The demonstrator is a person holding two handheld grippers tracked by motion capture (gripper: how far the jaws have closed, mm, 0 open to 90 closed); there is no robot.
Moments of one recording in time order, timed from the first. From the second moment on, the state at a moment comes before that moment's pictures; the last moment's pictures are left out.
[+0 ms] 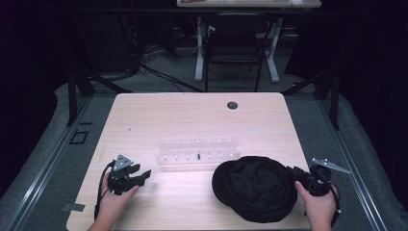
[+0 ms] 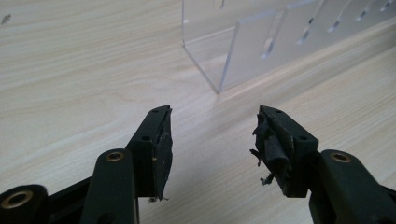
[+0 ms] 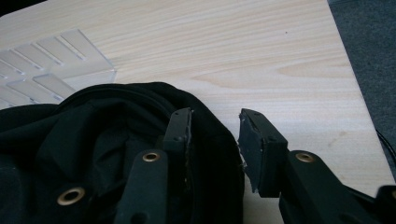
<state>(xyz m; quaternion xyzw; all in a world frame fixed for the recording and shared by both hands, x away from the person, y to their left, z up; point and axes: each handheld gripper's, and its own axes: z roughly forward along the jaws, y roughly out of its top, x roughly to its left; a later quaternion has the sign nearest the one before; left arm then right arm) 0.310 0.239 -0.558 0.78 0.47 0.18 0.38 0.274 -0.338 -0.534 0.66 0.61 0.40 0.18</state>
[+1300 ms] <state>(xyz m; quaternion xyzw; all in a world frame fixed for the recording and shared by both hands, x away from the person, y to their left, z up) 0.309 0.234 -0.556 0.78 0.46 0.17 0.38 0.295 -0.323 -0.484 0.68 0.70 0.21 0.04</state>
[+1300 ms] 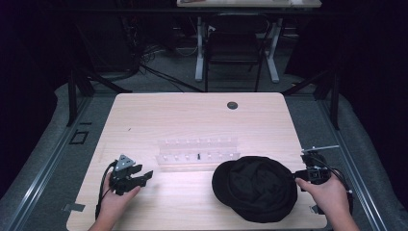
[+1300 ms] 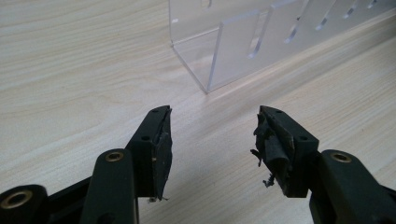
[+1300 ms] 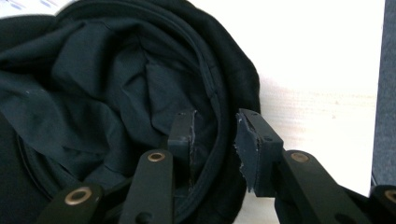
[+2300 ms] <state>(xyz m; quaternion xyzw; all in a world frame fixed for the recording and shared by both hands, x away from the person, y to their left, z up) 0.309 0.233 -0.557 0.78 0.46 0.17 0.39 0.312 -0.340 -0.493 0.72 0.68 0.14 -0.03</state>
